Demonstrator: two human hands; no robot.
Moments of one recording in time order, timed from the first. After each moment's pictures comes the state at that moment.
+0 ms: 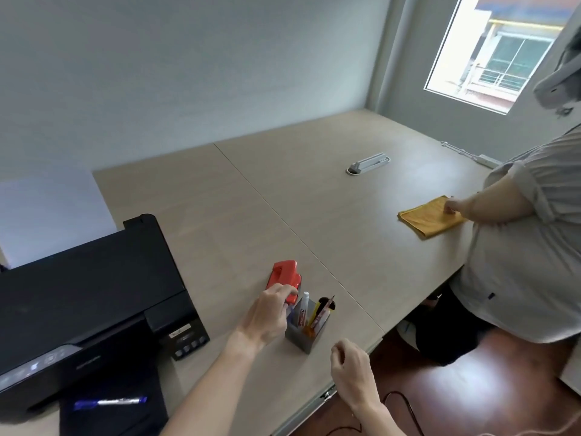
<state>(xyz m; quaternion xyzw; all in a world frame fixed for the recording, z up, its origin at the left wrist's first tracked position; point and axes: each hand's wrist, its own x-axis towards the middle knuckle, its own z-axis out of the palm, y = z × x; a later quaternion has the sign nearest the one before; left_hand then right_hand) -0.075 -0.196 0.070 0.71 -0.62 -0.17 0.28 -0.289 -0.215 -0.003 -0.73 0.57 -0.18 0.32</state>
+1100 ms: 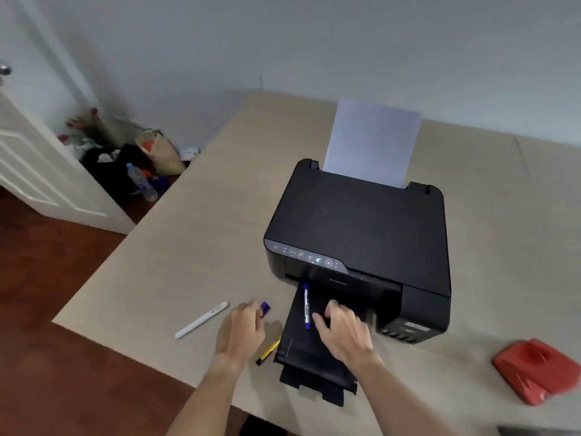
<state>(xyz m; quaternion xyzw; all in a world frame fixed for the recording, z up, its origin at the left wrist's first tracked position) 0.086 0.180 0.005 0.97 -0.06 -0.10 0.23 0.046 -0.033 0.014 -0.96 0.12 0.09 0.24</state>
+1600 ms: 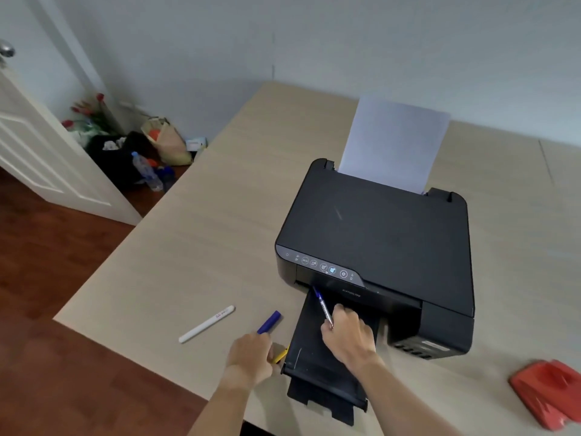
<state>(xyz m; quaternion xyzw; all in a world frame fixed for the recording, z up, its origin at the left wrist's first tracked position) 0.079 0.182 -0.032 0.95 -0.11 -0.28 0.09 0.076 -0.024 -0.001 -0.96 0.14 0.14 0.20</state>
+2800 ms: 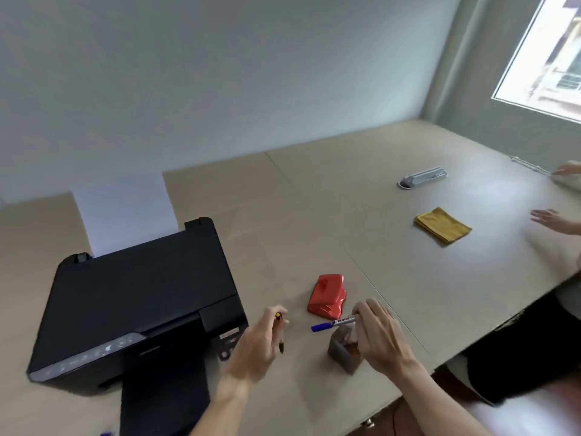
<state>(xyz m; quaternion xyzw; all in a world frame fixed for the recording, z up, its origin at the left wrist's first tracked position) -0.021 -0.104 0.065 0.76 -0.51 -0.12 0.39 -0.221 -0.270 0.072 -0.91 0.32 -0.22 0.15</state>
